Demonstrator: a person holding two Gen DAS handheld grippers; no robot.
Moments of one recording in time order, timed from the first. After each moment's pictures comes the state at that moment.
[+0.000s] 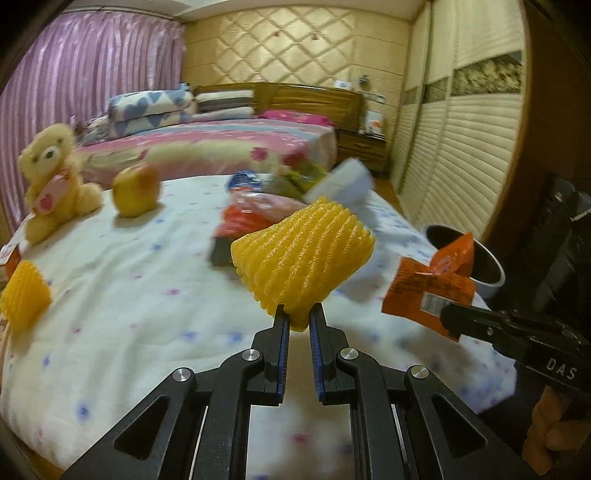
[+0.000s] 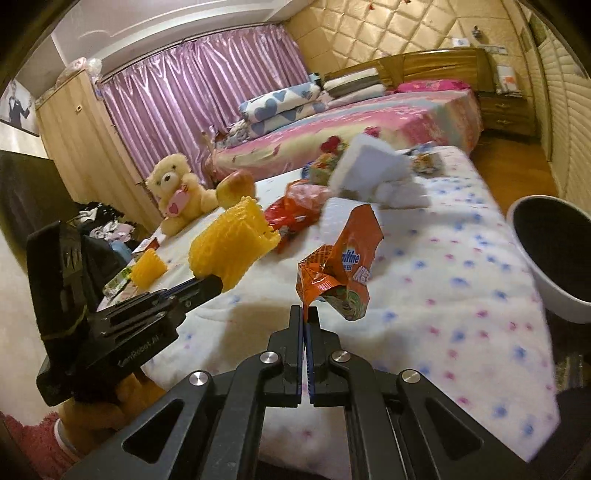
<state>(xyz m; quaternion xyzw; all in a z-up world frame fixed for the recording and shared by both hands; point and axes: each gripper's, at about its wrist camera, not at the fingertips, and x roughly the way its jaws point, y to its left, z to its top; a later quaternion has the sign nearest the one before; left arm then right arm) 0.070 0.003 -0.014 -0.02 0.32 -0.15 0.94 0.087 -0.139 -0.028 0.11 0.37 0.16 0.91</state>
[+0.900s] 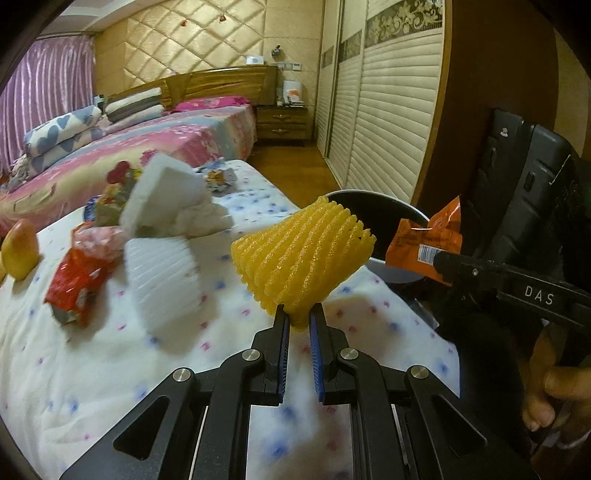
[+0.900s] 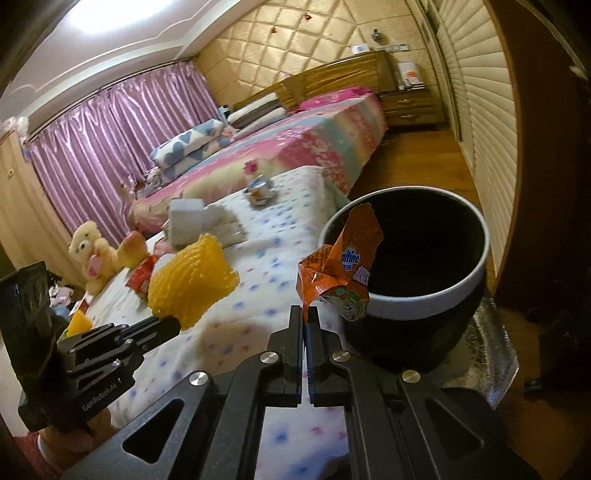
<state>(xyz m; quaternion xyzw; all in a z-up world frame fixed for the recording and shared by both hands) 0.131 -0.083 -0.012 0.06 0.35 -0.27 0.89 0.069 -0.286 -0.027 0.17 0.35 0.00 0.92</state>
